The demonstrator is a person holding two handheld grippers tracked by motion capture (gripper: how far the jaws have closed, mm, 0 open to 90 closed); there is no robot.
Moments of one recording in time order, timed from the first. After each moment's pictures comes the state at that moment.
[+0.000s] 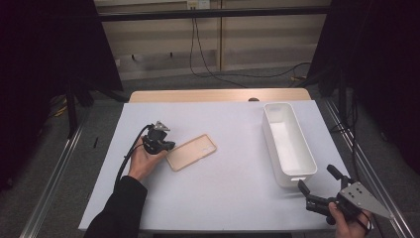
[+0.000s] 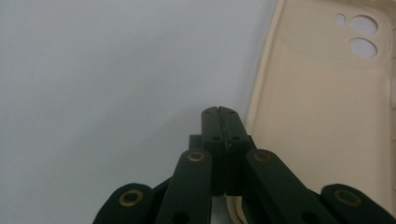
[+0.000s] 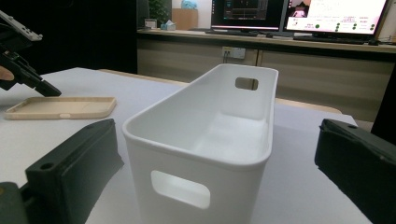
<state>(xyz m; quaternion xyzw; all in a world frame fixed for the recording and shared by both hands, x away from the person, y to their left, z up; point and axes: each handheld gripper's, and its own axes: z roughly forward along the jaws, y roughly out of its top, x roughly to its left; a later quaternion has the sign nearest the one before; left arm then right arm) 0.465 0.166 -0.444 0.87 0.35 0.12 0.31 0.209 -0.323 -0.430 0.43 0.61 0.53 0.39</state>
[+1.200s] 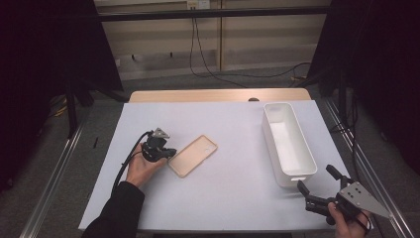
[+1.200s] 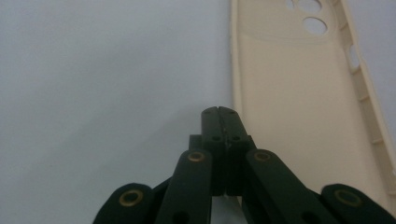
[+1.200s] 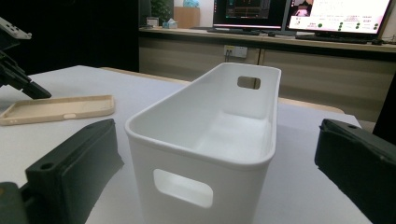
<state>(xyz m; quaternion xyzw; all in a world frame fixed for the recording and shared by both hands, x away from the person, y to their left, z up) 0.441 0.168 -0.444 0.88 0.34 0.09 0.33 0.209 -0.322 -0.430 0.43 0.62 0.53 0.39</state>
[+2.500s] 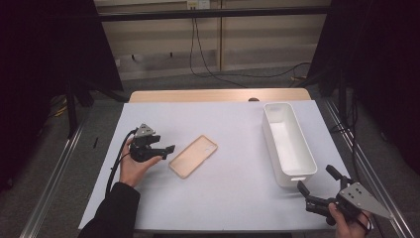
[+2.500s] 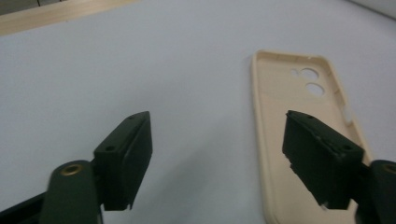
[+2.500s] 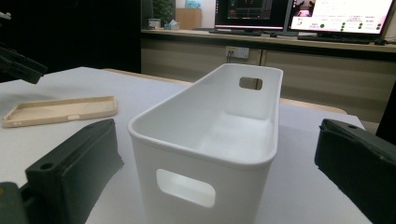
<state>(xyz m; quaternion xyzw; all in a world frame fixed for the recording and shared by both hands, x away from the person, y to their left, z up) 0.432 0.195 -0.425 0.81 0.36 0.15 0.43 0.208 -0.322 -0.430 0.43 0.61 0.54 0.39</state>
